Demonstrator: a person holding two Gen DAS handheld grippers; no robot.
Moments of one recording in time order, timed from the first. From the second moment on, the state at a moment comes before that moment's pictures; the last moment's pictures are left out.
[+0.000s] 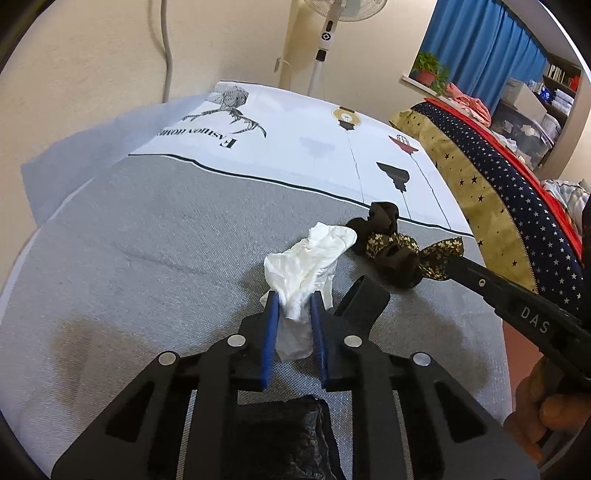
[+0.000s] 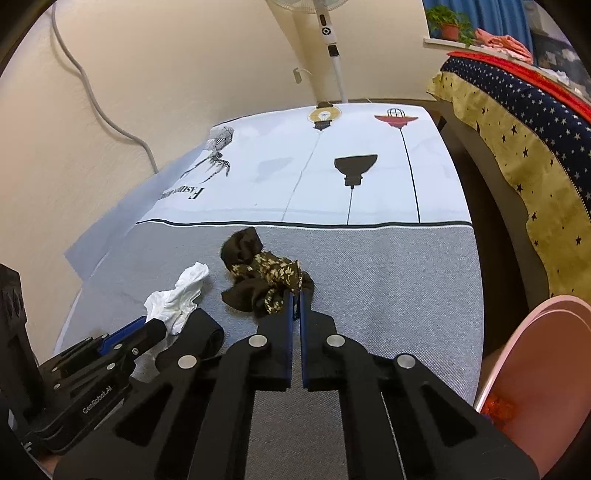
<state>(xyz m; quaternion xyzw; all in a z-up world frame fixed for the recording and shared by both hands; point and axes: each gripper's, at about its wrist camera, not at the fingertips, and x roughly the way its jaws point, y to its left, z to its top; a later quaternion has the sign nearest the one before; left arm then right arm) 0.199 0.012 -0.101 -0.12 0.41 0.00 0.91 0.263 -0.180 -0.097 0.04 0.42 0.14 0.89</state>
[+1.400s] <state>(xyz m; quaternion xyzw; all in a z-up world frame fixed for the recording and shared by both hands) 0.112 -0.023 -0.023 -0.10 0.32 -0.07 0.94 0.130 -0.235 0.025 0.01 0.31 0.10 0.94</state>
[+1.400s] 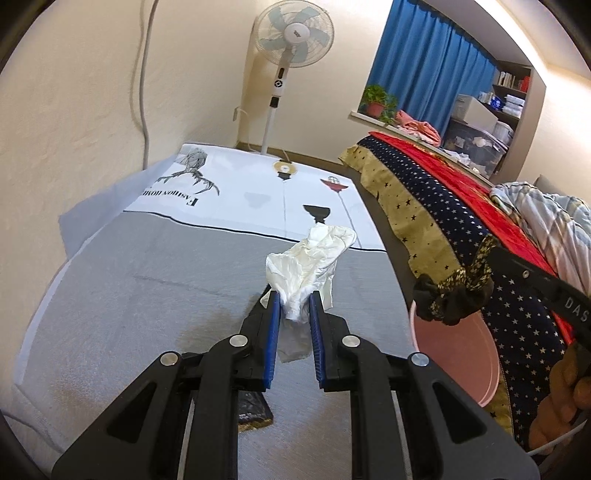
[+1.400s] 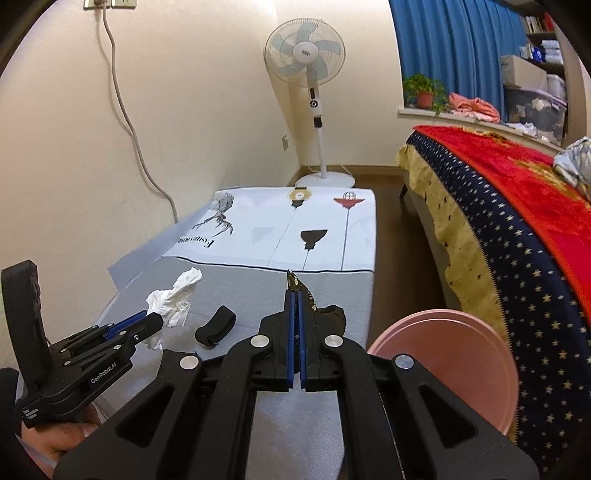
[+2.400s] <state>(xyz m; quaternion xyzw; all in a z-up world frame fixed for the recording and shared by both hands) 0.101 -0.079 -0.015 -0.07 0.31 -0.13 0.94 0.098 -0.290 0.046 0.01 0.30 0.02 0.95</state>
